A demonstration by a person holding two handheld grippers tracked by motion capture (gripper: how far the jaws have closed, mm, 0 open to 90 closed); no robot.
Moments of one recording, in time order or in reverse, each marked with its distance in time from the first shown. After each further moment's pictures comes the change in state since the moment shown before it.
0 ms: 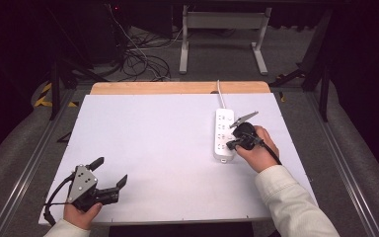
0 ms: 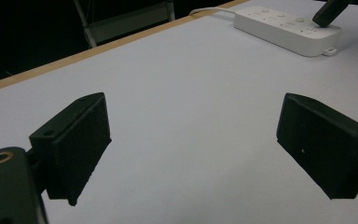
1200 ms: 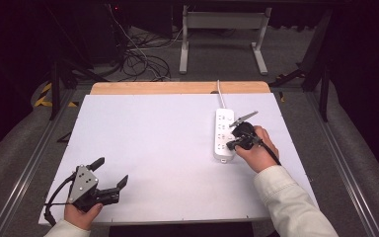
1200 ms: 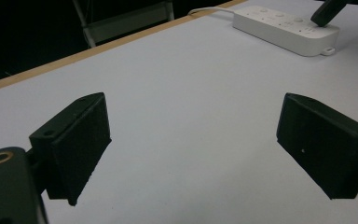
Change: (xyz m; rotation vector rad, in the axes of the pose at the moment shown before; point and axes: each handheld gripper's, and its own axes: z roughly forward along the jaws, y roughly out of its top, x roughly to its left) left arm -0.002 0.000 0.001 -0.002 -0.004 -0.008; right arm 0.001 0.001 0.000 0.012 -0.009 0.033
